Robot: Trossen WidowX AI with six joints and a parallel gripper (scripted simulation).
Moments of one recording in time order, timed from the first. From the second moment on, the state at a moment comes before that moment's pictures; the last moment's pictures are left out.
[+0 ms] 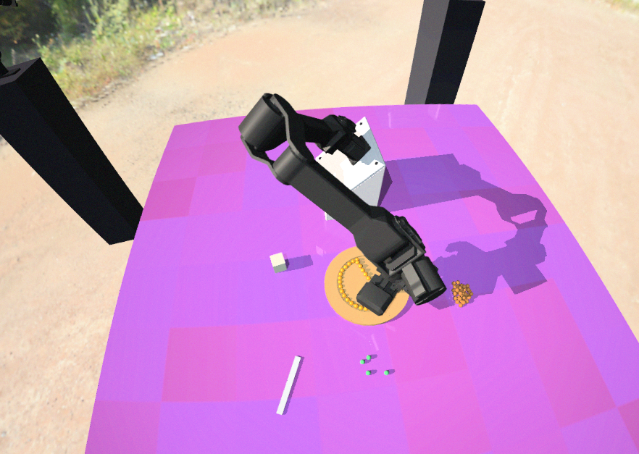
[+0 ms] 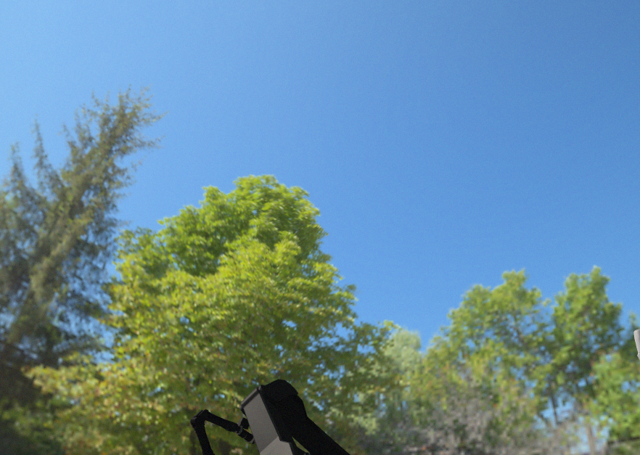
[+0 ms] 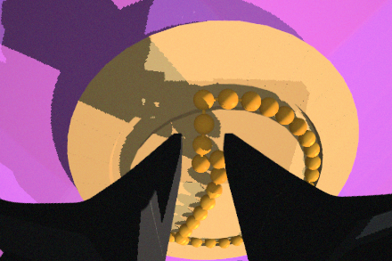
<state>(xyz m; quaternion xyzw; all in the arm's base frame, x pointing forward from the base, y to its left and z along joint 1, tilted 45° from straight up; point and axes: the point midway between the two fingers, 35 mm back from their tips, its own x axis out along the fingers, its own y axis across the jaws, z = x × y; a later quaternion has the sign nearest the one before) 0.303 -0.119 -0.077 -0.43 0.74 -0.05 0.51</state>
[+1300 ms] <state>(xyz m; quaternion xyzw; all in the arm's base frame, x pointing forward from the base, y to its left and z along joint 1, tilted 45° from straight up) 0.303 -0.097 -0.087 -0.43 0.74 -0.05 0.51</state>
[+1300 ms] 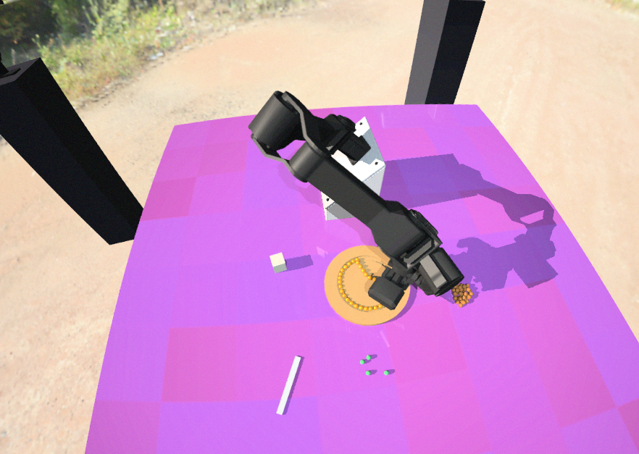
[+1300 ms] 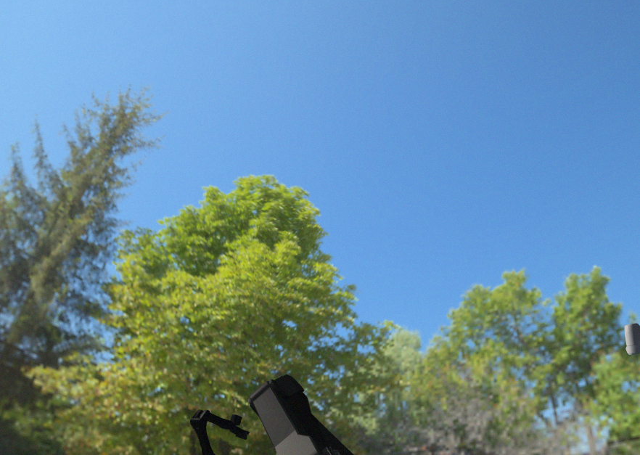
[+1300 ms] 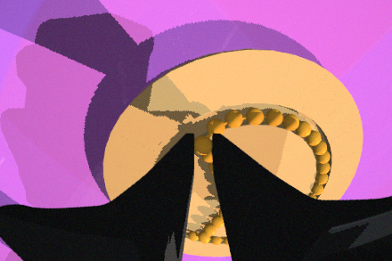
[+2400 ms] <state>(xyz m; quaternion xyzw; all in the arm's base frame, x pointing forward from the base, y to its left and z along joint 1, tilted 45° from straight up) 0.302 -0.097 -0.090 -0.43 0.74 -0.05 0.51</state>
